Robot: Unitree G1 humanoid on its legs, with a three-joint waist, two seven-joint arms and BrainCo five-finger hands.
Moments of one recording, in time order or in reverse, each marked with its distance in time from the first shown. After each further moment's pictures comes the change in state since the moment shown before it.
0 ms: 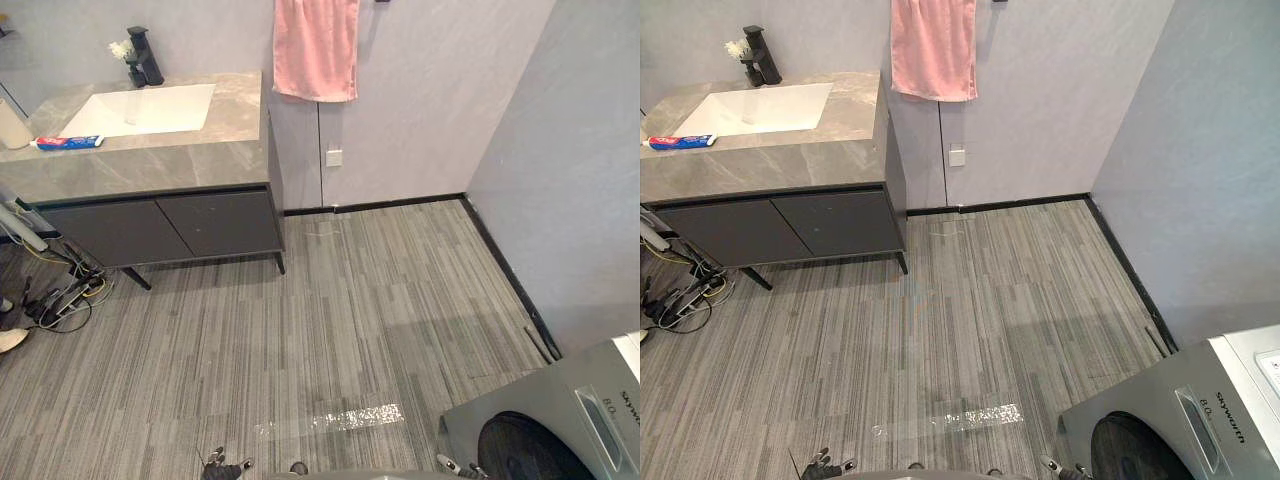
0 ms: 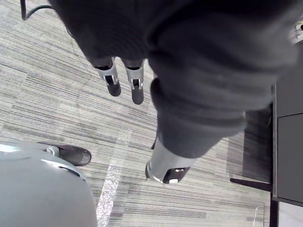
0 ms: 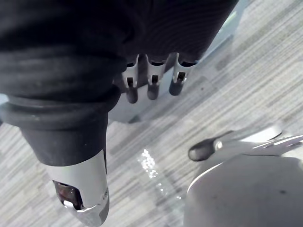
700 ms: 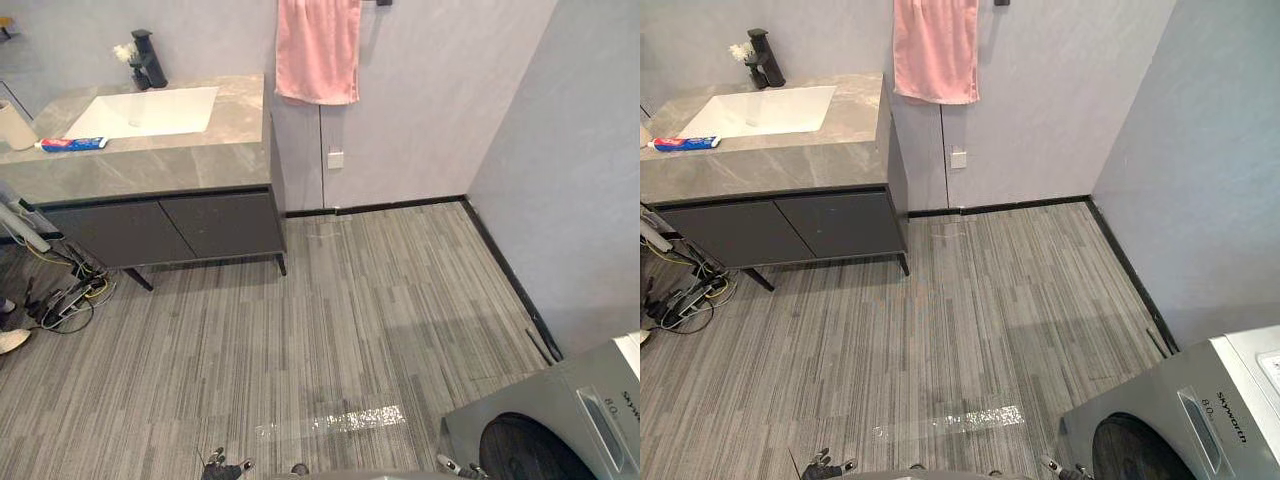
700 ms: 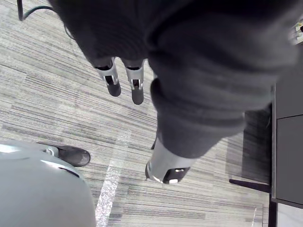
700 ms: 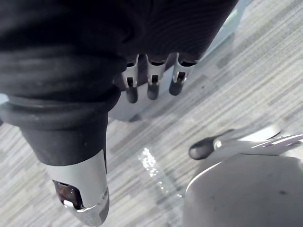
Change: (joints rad) left arm 0.000 -0.001 0.000 -0.003 0.001 0.006 0.000; right arm 0.000 0.000 0.000 -0.001 -0.001 0.000 0.000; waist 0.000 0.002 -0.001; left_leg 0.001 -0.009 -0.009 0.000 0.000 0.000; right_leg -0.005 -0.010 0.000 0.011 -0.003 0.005
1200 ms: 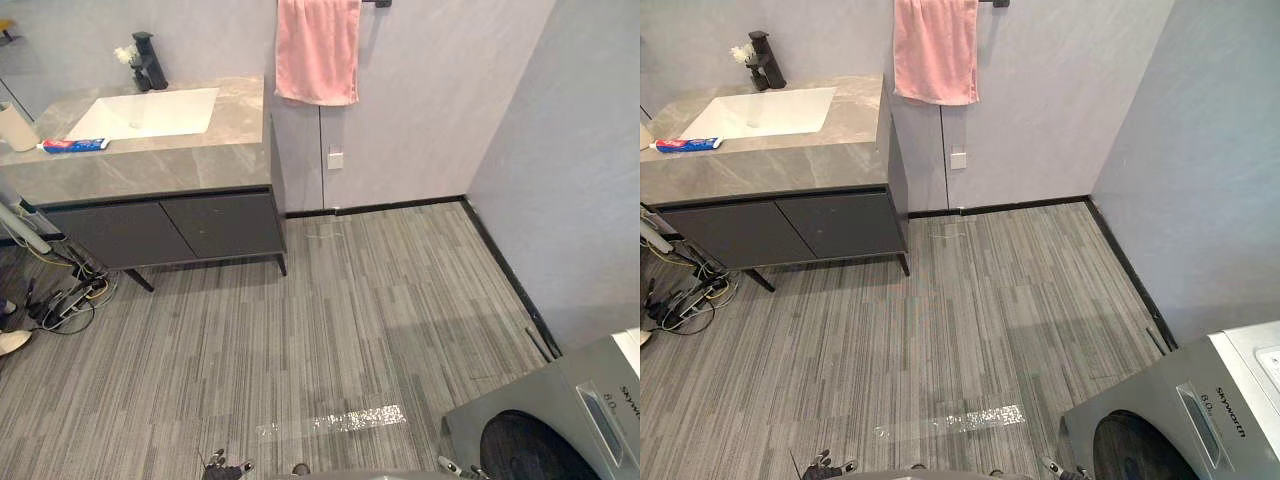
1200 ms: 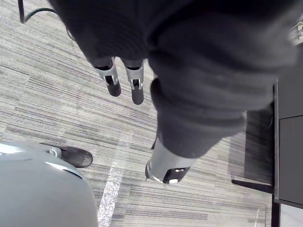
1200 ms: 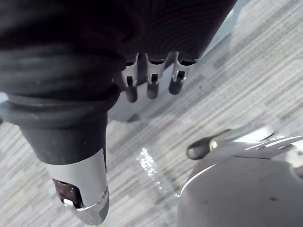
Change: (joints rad) left arm 0.000 0.000 0.000 0.002 0.000 0.000 0.000; right arm 0.003 0.000 -0.001 0.000 0.000 0.000 0.000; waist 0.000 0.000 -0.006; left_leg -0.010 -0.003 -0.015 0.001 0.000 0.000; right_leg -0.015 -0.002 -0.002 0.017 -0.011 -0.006
